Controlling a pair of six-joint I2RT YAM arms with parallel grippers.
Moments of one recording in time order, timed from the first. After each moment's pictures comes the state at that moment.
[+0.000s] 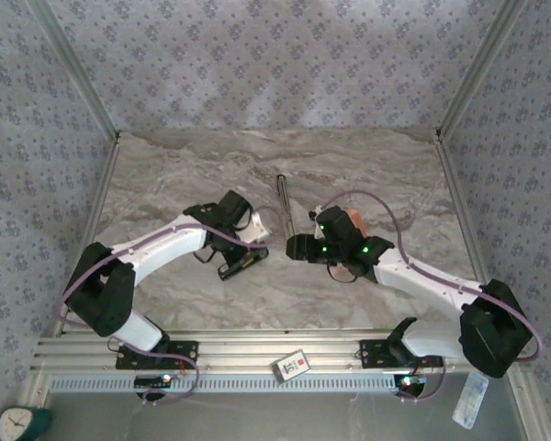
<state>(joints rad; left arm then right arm) -0.61 1.53 1.07 -0.74 0.12 0.22 0.73 1.26 0.80 -0.31 -0.14 0.68</state>
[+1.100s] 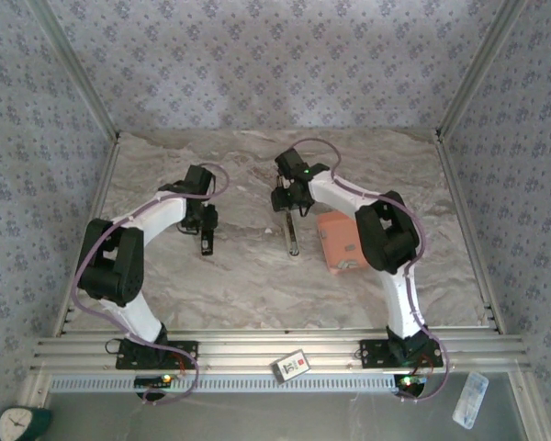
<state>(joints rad) -0.32 1.70 1.13 -0.64 -0.08 -0.37 0.58 2.16 1.70 -0.65 0.01 0.30</state>
